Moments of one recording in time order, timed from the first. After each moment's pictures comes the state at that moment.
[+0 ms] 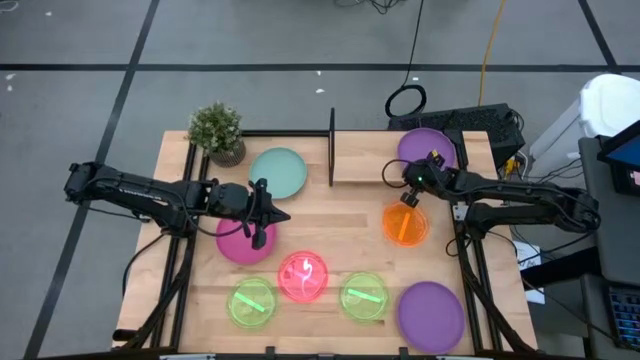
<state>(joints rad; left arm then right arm) -0.11 1.07 0.74 -0.16 -0.08 -0.16 -0.48 0.98 0.37 -0.33 0.42 -0.12</state>
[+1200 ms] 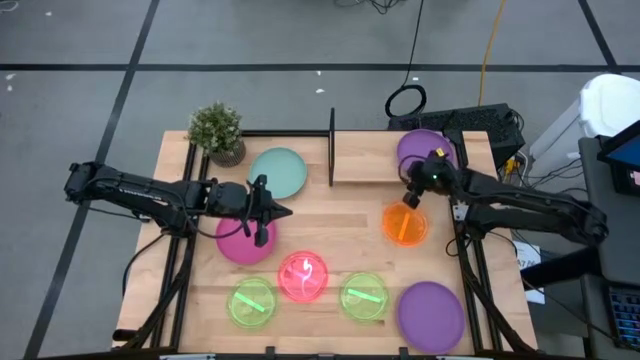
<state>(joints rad) -0.11 1.07 0.74 -0.11 -0.14 -0.10 -0.48 0.77 0.38 -0.33 0.20 -0.11</state>
